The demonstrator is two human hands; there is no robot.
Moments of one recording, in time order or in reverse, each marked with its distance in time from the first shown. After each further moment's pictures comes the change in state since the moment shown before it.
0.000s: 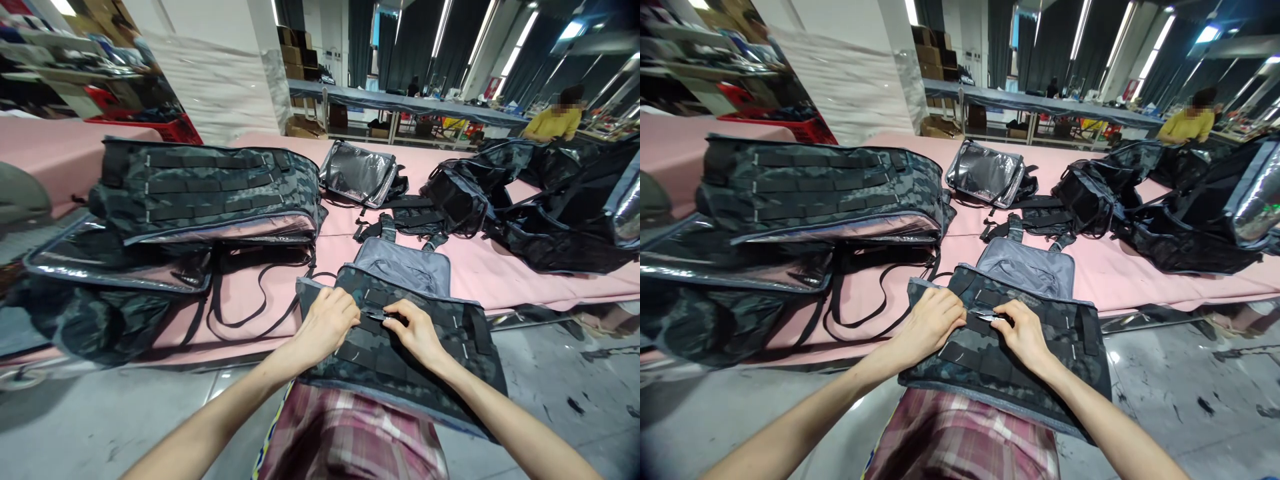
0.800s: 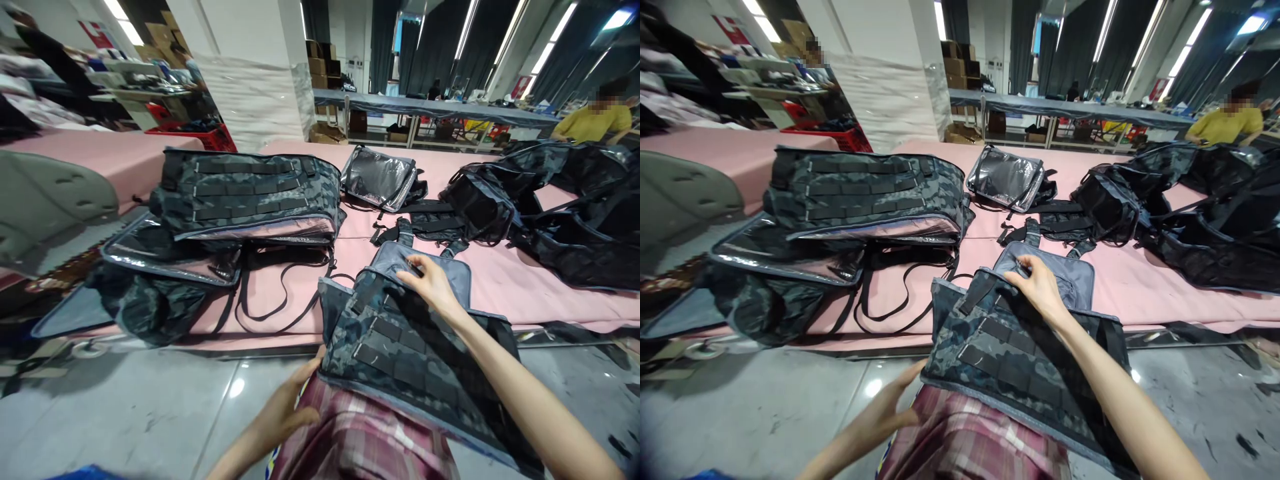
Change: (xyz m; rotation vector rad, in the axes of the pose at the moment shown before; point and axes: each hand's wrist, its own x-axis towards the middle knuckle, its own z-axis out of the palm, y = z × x) left_hand -0.158 0.005 0.041 -0.786 -0.031 -0.586; right_hand 0.085 -0.011 -0.016 0.066 0.171 0.086
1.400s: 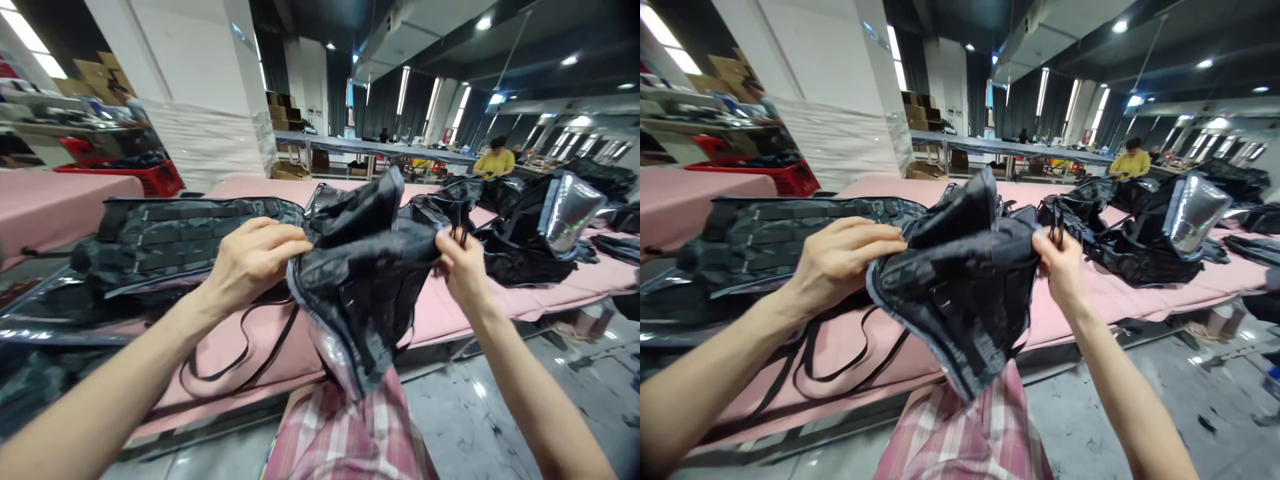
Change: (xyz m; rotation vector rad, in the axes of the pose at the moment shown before) left_hand 0.170 0.187 -0.151 0.851 0.450 0.930; right_hand 0.003 -0.085 -0.121 0.624 0.381 -0.030
